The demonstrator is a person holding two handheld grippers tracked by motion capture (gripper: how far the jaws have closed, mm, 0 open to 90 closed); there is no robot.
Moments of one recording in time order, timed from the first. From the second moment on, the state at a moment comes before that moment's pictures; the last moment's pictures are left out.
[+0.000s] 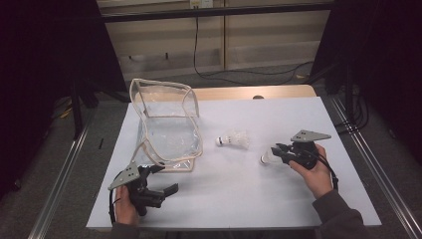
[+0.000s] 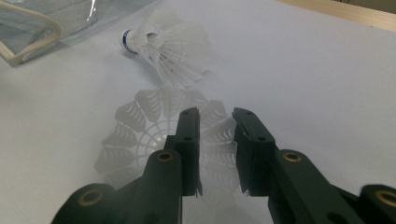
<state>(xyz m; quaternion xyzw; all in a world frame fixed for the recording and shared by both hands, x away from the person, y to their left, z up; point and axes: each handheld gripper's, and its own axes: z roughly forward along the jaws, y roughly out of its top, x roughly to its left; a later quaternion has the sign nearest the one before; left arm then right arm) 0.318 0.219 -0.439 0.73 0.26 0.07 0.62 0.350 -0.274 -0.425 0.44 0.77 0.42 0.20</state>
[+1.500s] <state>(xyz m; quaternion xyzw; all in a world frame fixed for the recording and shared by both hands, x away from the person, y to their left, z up) 0.318 0.218 -0.439 0.73 0.26 0.07 0.63 0.335 -0.302 -0.431 0.48 0.74 0.42 0.21</state>
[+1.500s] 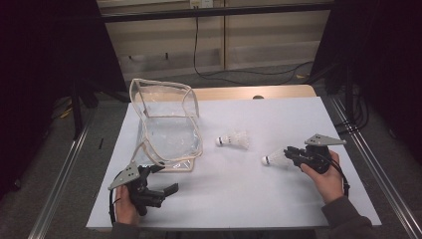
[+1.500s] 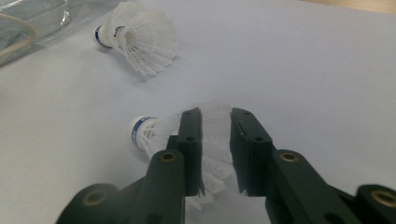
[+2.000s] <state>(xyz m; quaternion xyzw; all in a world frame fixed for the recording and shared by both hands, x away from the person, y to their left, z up) 0.318 0.218 -0.439 0.73 0.26 0.07 0.63 0.330 -0.310 -0.423 0.50 0.73 0.43 0.22</state>
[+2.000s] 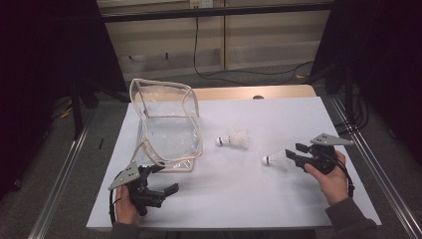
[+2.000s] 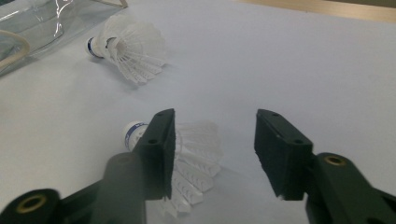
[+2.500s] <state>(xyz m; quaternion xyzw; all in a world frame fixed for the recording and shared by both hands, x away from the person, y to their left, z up) 0.318 0.218 -0.439 0.73 0.26 0.07 0.62 0.329 -0.311 -0.415 0.51 0.71 0.44 0.21</state>
